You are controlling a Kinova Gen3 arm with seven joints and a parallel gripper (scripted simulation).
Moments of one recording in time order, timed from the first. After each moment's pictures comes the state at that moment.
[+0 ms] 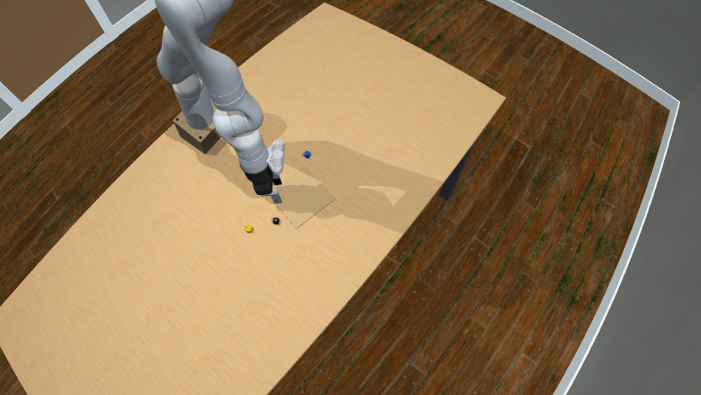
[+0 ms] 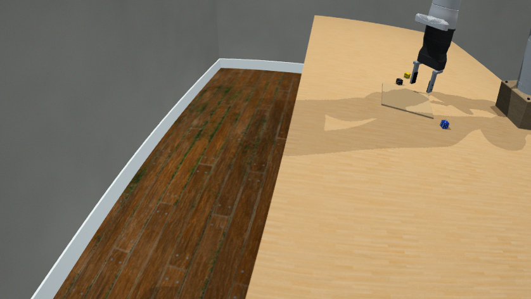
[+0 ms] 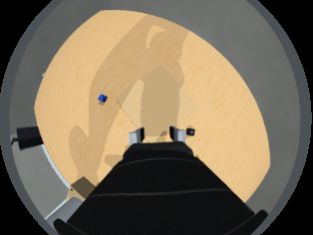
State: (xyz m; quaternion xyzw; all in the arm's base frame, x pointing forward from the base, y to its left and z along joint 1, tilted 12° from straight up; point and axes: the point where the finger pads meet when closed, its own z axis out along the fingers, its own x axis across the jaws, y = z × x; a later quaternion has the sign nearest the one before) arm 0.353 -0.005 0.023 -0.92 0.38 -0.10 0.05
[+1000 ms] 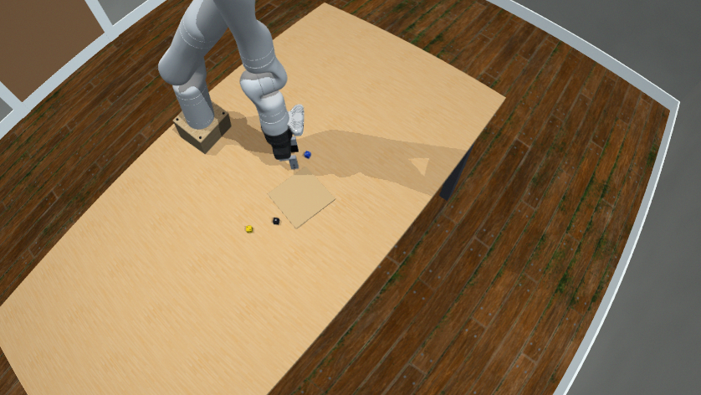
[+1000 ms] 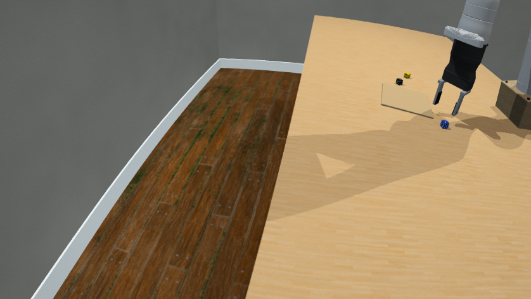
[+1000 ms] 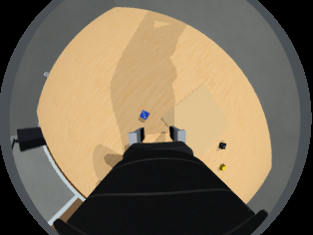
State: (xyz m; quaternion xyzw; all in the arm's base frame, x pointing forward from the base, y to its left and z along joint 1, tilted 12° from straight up) arm 0.314 0.104 0.017 -0.92 0.38 -0.10 0.05
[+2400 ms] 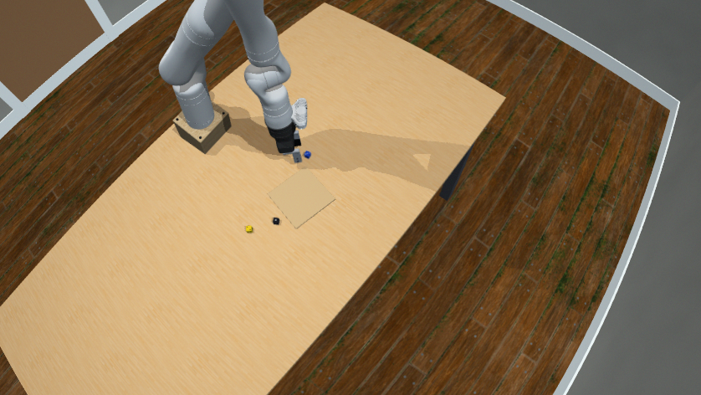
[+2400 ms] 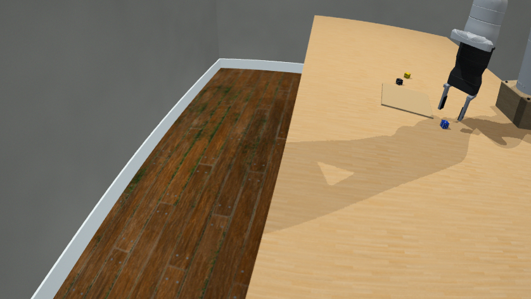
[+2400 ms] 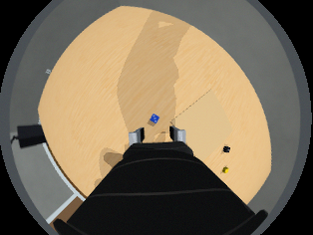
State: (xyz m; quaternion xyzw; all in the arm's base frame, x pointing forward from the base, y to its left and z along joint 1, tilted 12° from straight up) arm 0.306 0.125 0.016 -0.92 0.37 -0.10 0.05
